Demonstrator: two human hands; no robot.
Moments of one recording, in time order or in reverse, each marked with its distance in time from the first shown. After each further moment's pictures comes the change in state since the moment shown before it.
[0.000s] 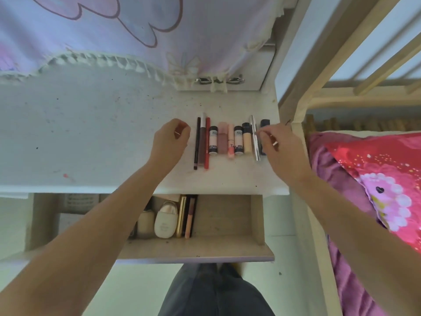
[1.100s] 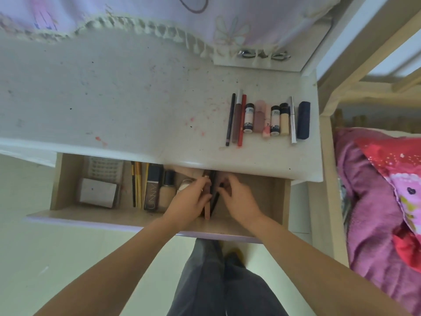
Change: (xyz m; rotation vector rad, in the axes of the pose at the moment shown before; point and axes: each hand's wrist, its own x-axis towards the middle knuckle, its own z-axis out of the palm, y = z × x) left_hand -0.142 -0.112 0.023 0.211 -0.365 0.051; right_hand -0.121 -0.033 0.152 0.174 -0.491 0.223
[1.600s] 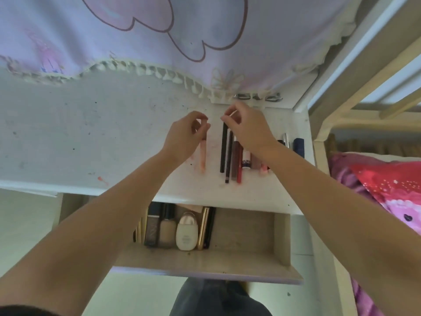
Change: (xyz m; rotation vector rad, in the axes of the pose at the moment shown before) left_hand 0.143 0.062 -0.148 -0.123 0.398 0.072; right_hand 0.135 -0.128 -0.141 -0.172 0.271 -0.255
